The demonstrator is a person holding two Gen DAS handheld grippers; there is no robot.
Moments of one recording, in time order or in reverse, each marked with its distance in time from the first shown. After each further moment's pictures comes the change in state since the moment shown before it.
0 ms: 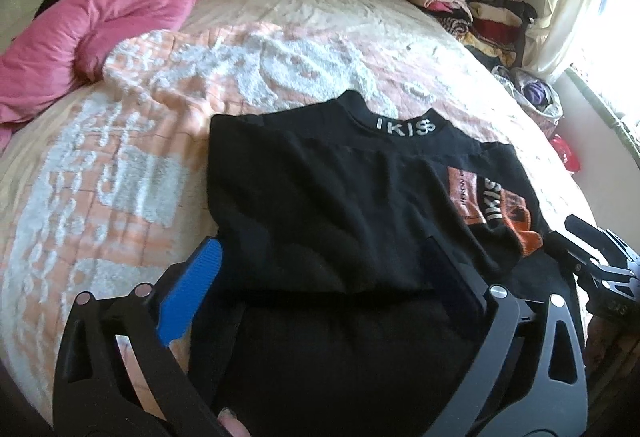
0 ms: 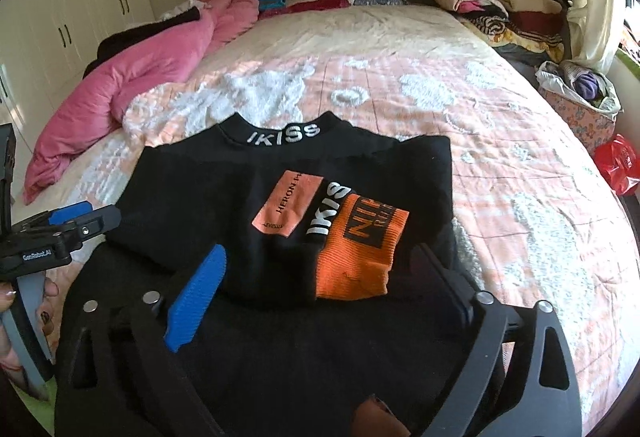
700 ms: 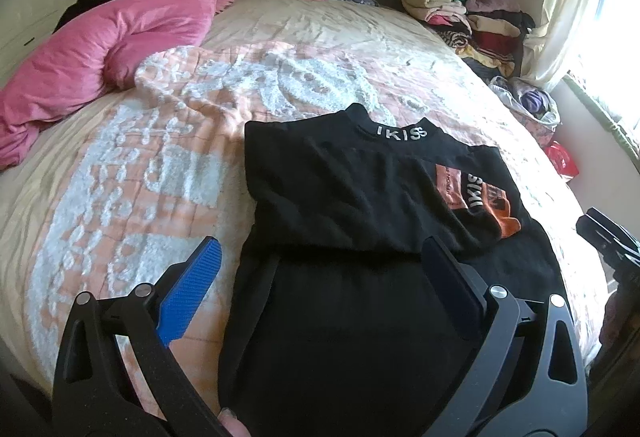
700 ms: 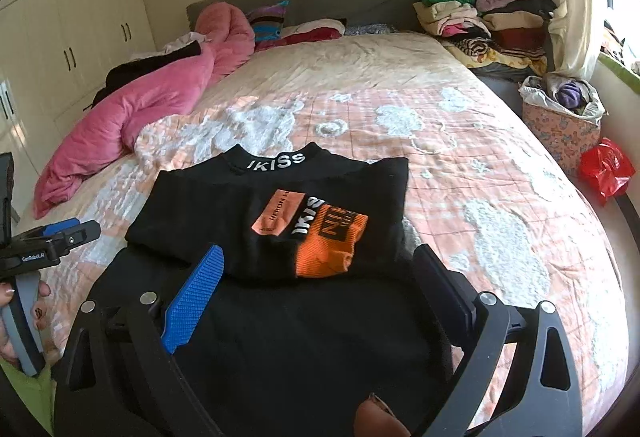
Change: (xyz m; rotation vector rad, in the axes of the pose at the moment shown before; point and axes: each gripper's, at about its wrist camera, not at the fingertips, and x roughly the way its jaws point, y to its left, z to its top) left arm -0.057 0.006 -0.022 0.000 -0.045 0.024; right arm -0.074 -0.018 -0.016 0.030 -0.106 -0.006
